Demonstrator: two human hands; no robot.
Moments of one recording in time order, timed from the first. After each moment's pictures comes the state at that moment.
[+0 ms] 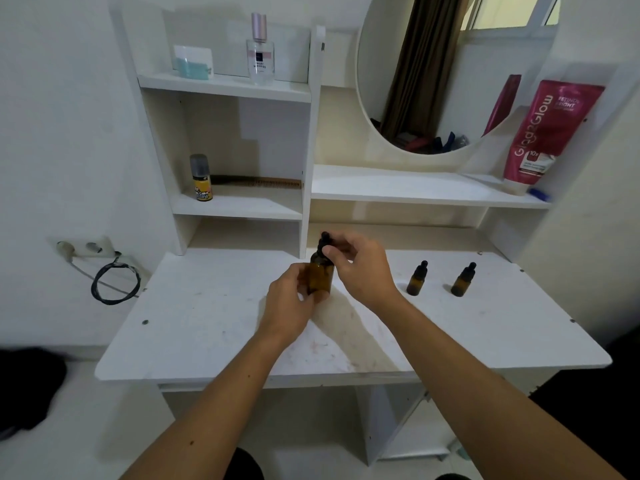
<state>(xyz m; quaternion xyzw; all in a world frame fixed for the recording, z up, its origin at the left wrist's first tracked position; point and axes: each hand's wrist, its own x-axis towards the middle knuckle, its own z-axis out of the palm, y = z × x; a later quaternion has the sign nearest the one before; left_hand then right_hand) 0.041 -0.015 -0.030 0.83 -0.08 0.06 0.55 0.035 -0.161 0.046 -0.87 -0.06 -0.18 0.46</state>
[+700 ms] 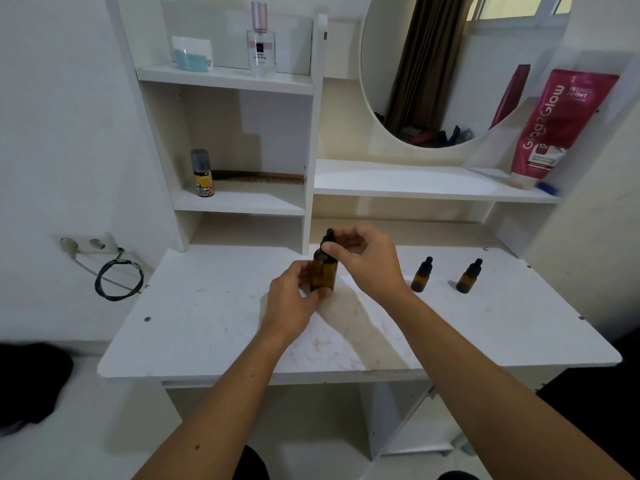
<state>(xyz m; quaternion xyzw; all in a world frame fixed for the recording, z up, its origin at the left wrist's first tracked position) 0.040 -0.016 -0.030 0.83 -0.07 0.06 0.55 0.039 -0.168 0.046 -0.84 -0.05 -0.18 0.50</state>
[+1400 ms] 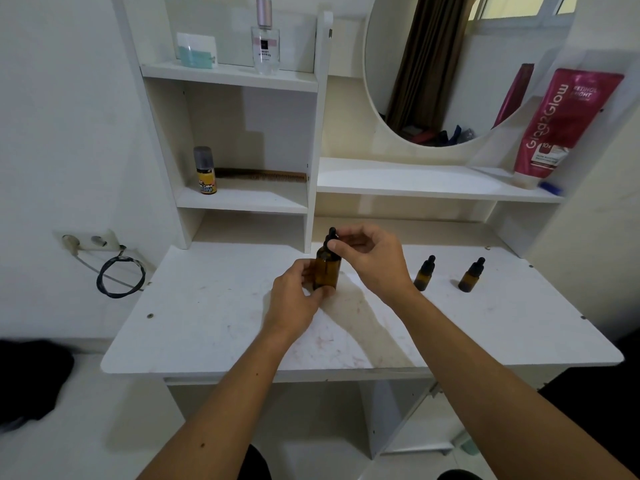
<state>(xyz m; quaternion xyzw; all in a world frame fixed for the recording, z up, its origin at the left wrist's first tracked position) 0.041 -0.016 -0.032 0.83 -0.07 0.07 0.55 0.039 -0.174 0.043 -0.82 -0.04 -0.17 0.54</state>
